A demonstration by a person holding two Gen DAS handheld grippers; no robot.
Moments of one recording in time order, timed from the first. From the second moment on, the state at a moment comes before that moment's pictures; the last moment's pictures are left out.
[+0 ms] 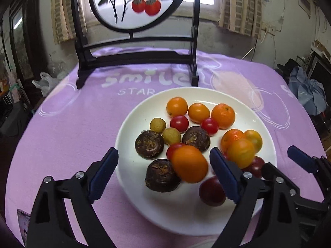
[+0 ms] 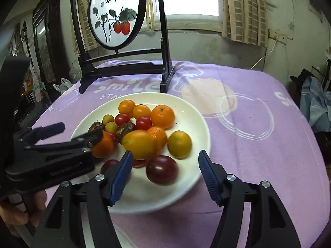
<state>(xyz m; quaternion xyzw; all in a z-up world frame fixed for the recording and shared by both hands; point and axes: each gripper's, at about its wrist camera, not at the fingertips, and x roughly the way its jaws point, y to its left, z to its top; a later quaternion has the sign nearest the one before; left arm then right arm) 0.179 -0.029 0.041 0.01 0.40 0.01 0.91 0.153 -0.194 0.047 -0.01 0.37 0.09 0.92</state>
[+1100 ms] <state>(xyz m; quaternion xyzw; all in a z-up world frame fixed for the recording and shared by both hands) 0.006 -0.017 0.001 0.00 0.42 -0.02 0.91 0.008 -0.205 0.003 -0.04 0.42 0.05 0.91</state>
